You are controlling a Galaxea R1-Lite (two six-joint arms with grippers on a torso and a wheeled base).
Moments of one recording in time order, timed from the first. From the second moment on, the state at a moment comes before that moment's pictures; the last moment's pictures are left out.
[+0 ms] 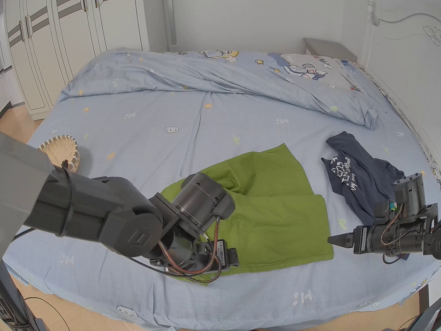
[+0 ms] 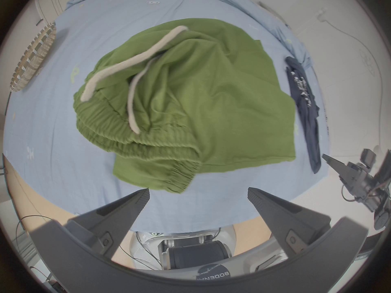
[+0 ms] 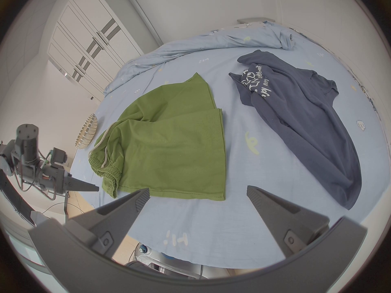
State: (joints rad) left arm -0.79 1.95 -1.17 0.32 0.05 -0.80; right arm 0.33 1.37 -0.49 -0.26 0.08 0.33
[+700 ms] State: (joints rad) left arm -0.73 2.07 -1.28 0.34 0.05 -0.94; right arm 0.33 1.39 -0.47 -0.31 0.08 0.32
